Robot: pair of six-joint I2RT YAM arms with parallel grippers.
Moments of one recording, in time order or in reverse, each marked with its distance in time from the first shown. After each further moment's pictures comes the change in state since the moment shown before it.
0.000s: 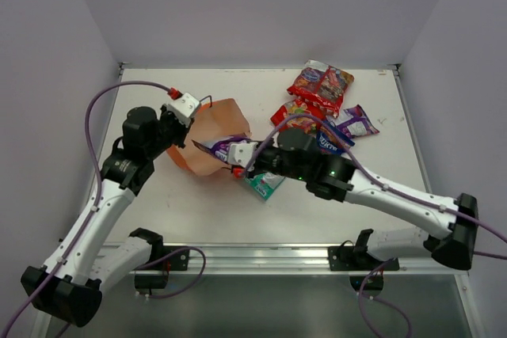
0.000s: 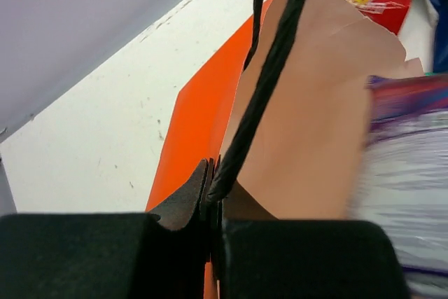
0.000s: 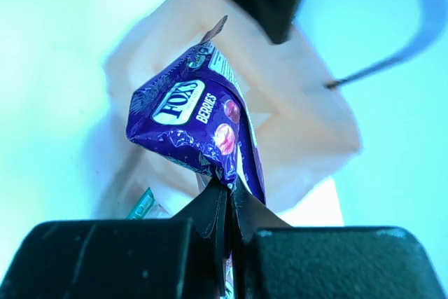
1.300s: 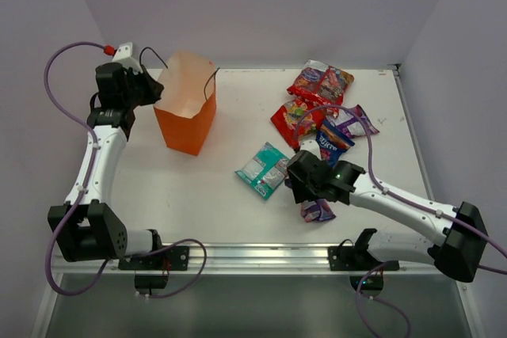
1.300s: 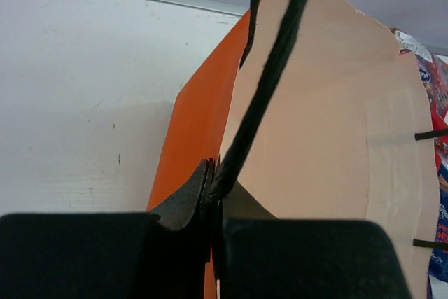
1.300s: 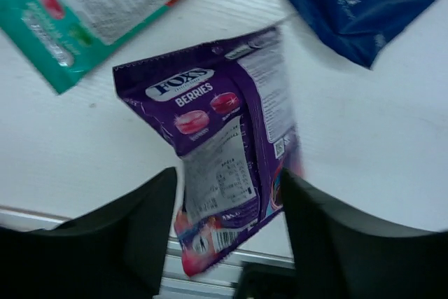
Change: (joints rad) left arm 0.406 0.431 0.302 0.063 0.039 -0.600; right arm -0.163 -0.143 -0.247 -0.743 0.436 1.276
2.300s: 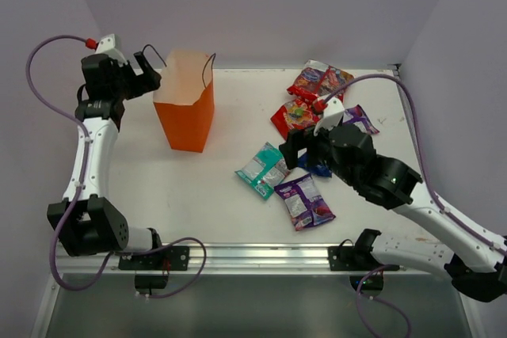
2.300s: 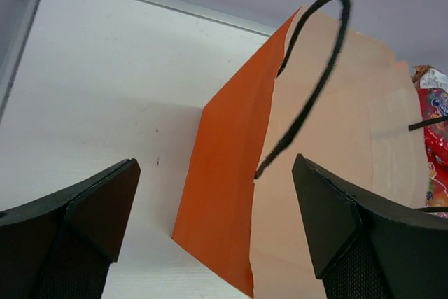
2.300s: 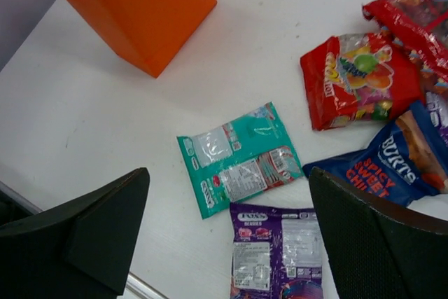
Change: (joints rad) left arm 0.078 0.063 0.108 -0.068 -0.039 -0.024; right arm 0.004 -0.228 0.247 0.283 -0.063 -0.251
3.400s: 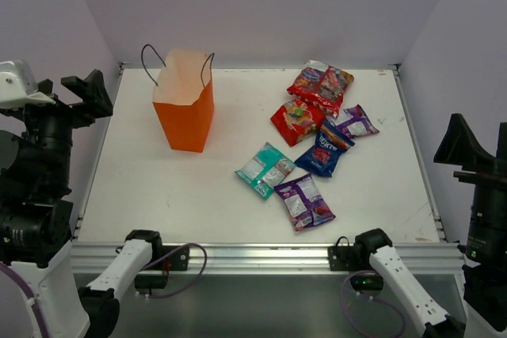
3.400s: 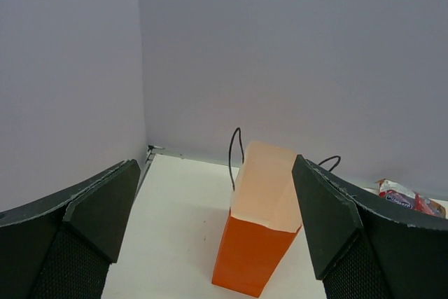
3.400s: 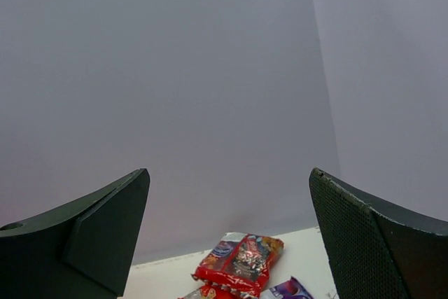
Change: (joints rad) left arm -0.225 -0.544 0.443 -0.398 -0.417 0.188; right arm -0.596 -0.472 0.302 0.196 0.087 -0.286
